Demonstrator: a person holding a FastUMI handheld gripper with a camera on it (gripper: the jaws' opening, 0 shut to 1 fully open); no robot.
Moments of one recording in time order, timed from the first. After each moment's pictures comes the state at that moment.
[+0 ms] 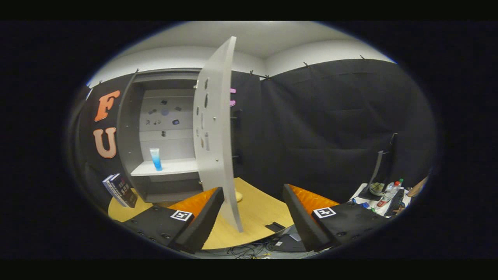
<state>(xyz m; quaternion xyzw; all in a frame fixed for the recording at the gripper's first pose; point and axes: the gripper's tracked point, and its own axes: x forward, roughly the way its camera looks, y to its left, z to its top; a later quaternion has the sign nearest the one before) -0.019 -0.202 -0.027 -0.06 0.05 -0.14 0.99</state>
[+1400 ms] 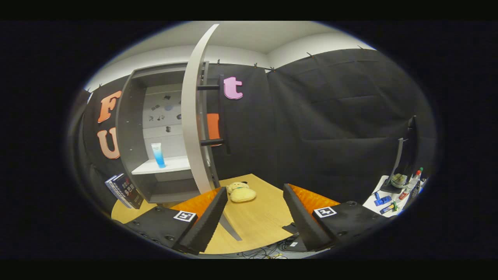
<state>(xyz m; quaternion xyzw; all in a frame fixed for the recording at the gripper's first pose) 0.034 -0.160 -0.079 -0.03 0.07 -0.06 1.00</state>
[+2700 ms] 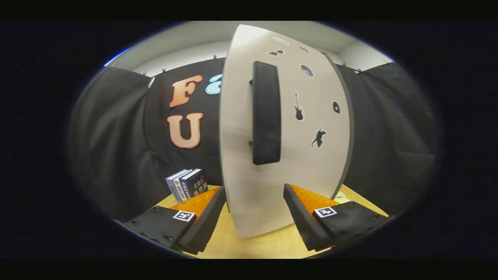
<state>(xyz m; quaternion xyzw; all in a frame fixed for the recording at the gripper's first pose) 0.128 0.184 -0.145 -0.10 0.09 0.20 0.97</state>
